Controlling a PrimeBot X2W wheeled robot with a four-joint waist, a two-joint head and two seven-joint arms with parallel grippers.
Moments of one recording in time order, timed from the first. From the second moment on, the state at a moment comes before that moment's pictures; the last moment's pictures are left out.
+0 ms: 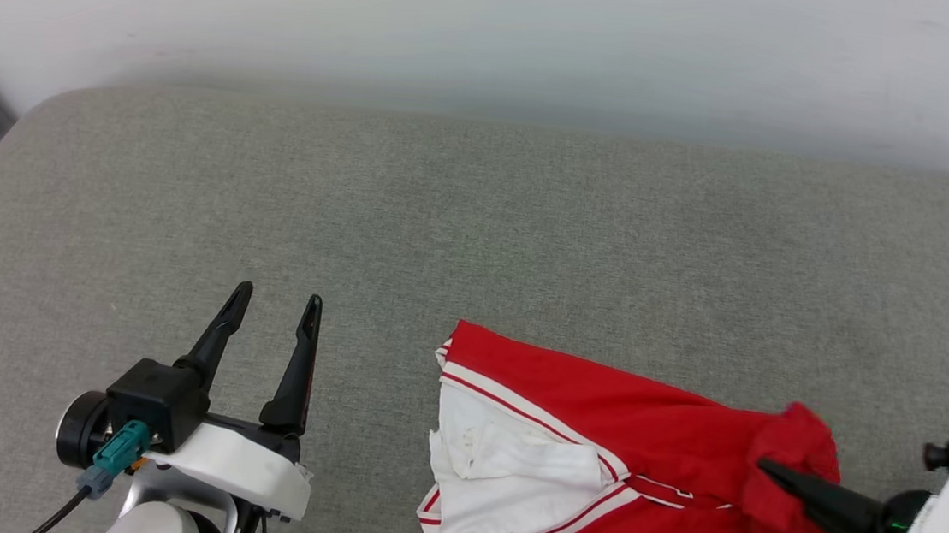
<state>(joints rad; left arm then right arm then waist) -0.15 0.42 -0.43 -0.02 -0.53 0.21 -0.24 -0.21 -0.05 -0.51 0.27 1.09 0.13 1.23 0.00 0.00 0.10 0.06</state>
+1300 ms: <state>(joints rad) -0.21 0.40 -0.48 0.05 -0.54 0.17 -0.23 -0.41 -0.30 0.55 0.19 0.84 0.13 0.57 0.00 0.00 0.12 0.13</state>
